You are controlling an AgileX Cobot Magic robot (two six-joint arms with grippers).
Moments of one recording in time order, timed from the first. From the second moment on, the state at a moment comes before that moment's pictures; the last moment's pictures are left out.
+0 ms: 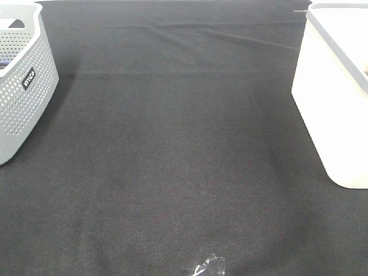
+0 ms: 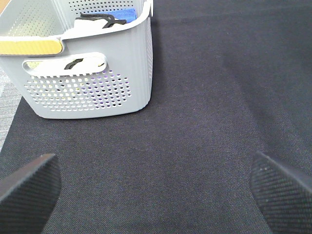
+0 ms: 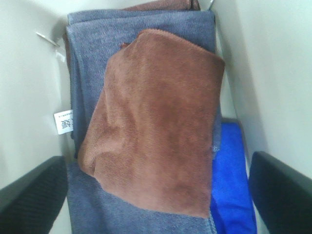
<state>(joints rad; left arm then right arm) -0.01 -0.01 -0.50 -0.01 1.04 0.04 -0.14 1.92 -1.71 -0.06 1.00 0.05</state>
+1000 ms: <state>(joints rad) -0.01 -0.01 -0.50 -0.01 1.04 0.04 0.22 1.57 -1.73 -0.18 1.21 0.19</state>
